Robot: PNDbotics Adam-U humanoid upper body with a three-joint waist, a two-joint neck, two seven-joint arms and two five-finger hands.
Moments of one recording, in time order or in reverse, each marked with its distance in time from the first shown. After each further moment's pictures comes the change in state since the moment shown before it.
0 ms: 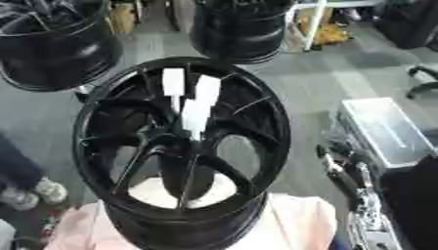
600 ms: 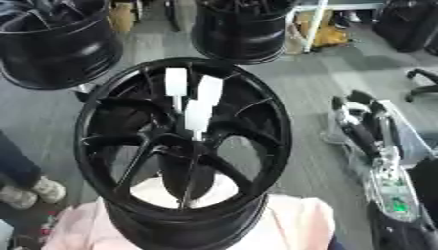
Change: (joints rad) left arm 0.008 0.000 -0.006 0.000 0.000 0.005 -0.007; right arm -0.326 -0.255 0.021 -0.042 0.066 -0.028 0.041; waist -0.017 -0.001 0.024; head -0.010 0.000
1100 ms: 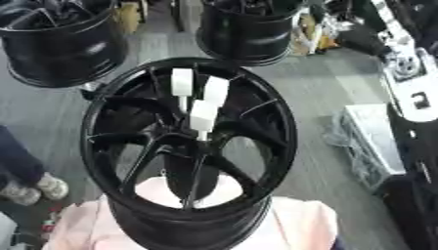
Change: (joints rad) left arm 0.003 0.001 -0.012 0.000 0.000 -0.001 -0.016; right arm -0.332 -0.178 0.241 0.081 0.068 -0.110 0.313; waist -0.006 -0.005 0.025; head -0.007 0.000
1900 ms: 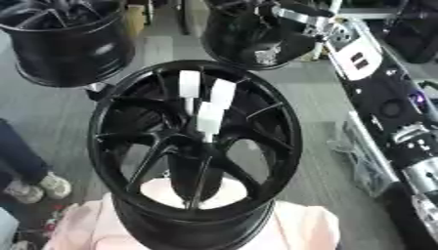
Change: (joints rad) left arm 0.003 0.008 -0.007 0.001 -0.001 -0.001 -0.009; right arm -0.205 0.105 0.152 0.340 0.110 -0.146 0.303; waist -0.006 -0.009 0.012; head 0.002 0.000
